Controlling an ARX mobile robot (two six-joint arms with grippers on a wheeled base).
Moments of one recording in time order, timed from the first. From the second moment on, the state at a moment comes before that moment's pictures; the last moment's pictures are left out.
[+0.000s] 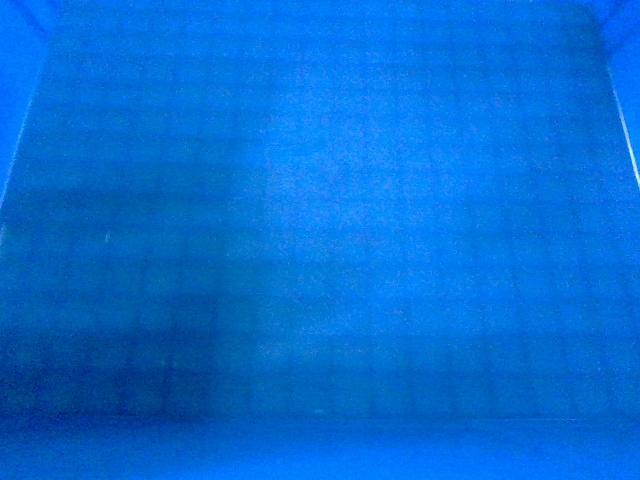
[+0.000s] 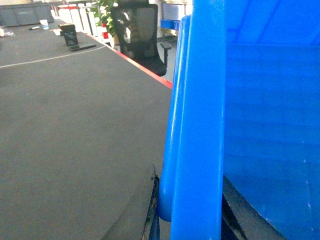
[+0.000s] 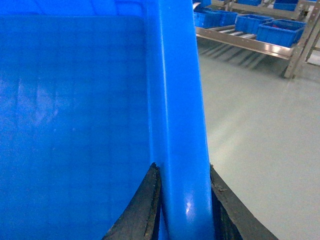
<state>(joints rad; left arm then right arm) -0.48 0.68 0.35 0.28 -0.70 0.01 0.42 0.68 0.36 0.13 0.51 0.14</state>
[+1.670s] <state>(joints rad) -0.48 0.68 0.35 0.28 -0.70 0.01 0.42 0.68 0.36 0.13 0.51 0.14</state>
